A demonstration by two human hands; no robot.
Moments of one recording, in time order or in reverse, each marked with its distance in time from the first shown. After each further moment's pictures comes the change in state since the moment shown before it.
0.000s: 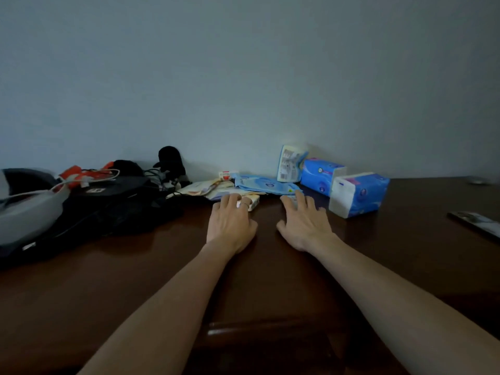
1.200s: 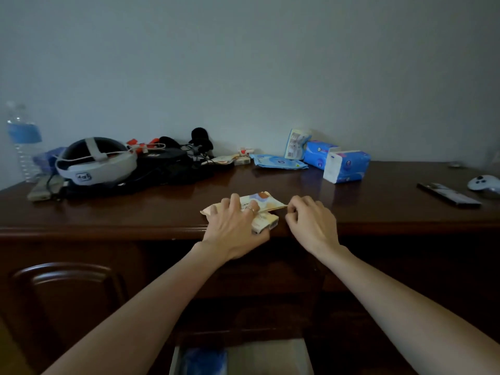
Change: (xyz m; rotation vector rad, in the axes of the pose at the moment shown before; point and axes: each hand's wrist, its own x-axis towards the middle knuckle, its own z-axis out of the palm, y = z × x) left_hand -0.210 0.014 -0.113 0.087 -0.060 0.066; right_hand -0.211 -0.025 -0.024 0.224 0.403 -0.131
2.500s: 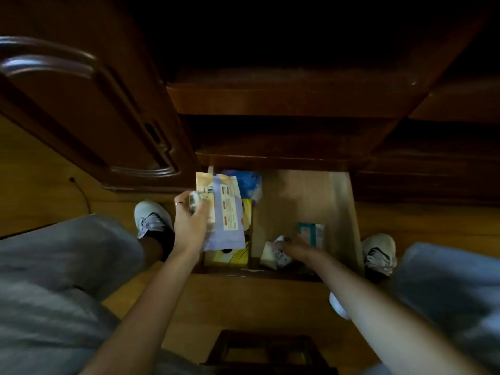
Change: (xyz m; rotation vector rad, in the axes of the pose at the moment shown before) left_hand -0.322 -0.056 0.220 -1.163 -0.096 -1.291; right_hand -0.379 -0.052 0.255 0.689 -1.384 0.831
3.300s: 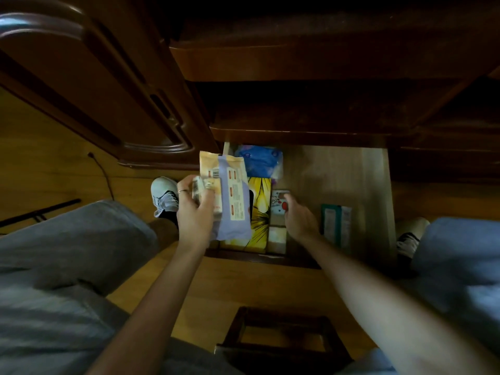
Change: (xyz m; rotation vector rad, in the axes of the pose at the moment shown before) left_hand -0.003 -0.009 -0.018 0.100 0.031 0.042; right_hand 0.057 -0.011 0.044 -0.485 0.367 -0.345
